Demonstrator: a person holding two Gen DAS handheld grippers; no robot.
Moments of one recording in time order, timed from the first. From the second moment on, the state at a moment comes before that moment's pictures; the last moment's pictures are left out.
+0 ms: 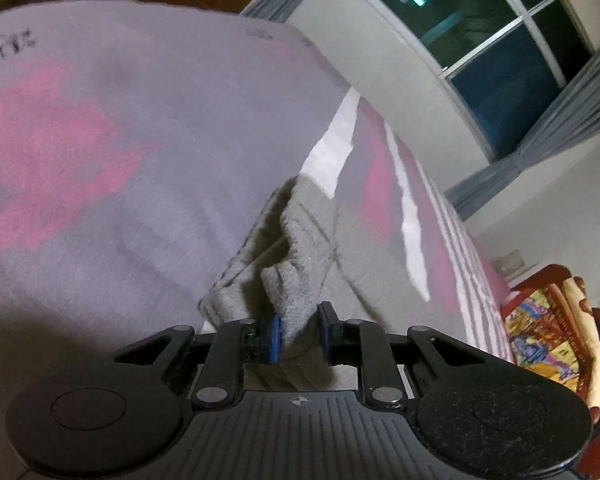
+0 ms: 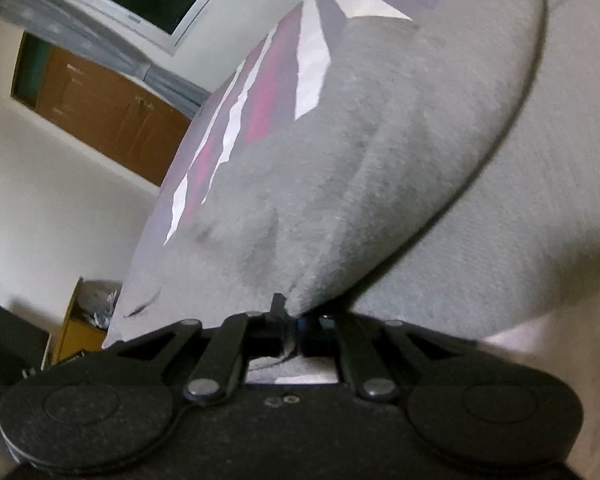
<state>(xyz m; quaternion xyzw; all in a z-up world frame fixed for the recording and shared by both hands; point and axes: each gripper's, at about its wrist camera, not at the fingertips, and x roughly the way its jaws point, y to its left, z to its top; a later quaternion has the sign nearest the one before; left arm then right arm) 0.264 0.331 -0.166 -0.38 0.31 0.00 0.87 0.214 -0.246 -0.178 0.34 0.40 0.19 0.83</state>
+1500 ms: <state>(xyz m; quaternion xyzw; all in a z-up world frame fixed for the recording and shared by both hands) 0.260 0.259 -0.184 -0.31 0.36 0.05 0.88 0.271 -0.317 -0.093 0.11 0.45 0.02 0.89</state>
